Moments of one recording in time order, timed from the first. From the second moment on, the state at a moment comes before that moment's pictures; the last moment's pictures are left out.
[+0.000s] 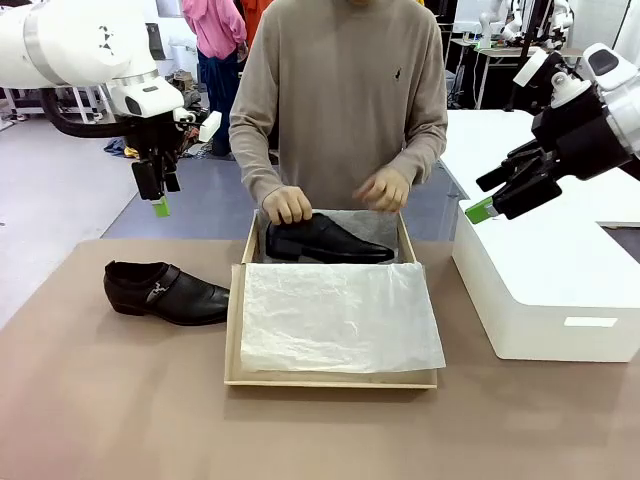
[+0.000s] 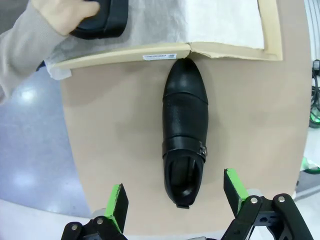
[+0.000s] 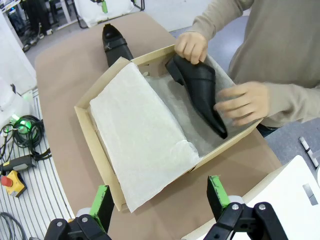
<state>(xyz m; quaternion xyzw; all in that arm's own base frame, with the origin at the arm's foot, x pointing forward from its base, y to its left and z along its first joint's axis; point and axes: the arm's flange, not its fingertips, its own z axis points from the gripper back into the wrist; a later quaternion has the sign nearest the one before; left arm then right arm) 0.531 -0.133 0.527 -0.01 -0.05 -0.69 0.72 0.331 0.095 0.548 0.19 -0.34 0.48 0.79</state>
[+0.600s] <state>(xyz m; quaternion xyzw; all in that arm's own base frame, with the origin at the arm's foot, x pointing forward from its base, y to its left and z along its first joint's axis) 0.530 -0.136 0.528 -0.01 -0.05 -0.70 0.72 0.331 0.095 0.548 0.19 -0.34 0.48 0.79</state>
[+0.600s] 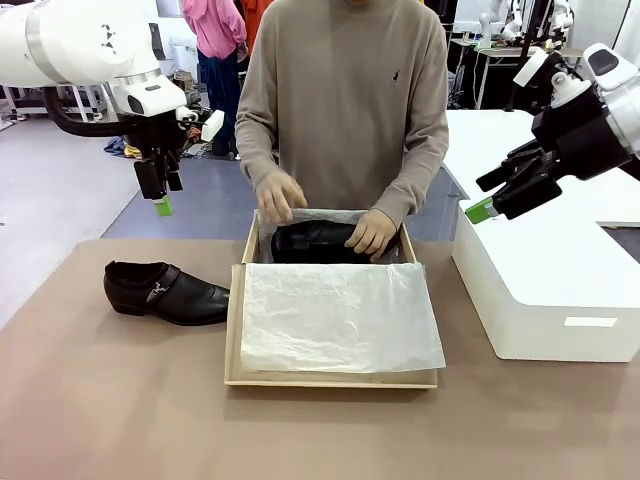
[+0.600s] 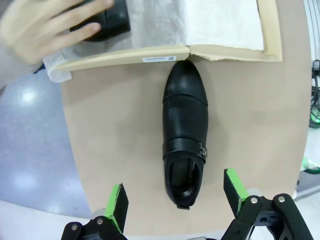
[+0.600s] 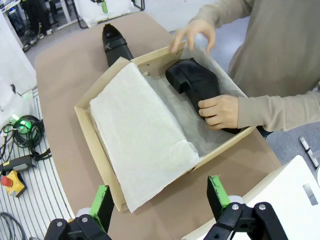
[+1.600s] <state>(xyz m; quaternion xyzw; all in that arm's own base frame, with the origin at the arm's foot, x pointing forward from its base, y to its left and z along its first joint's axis) 0.536 -0.071 0.484 0.01 -0.03 -0.67 0.74 0.331 0.095 0.548 0.19 -0.34 0.48 0.79</state>
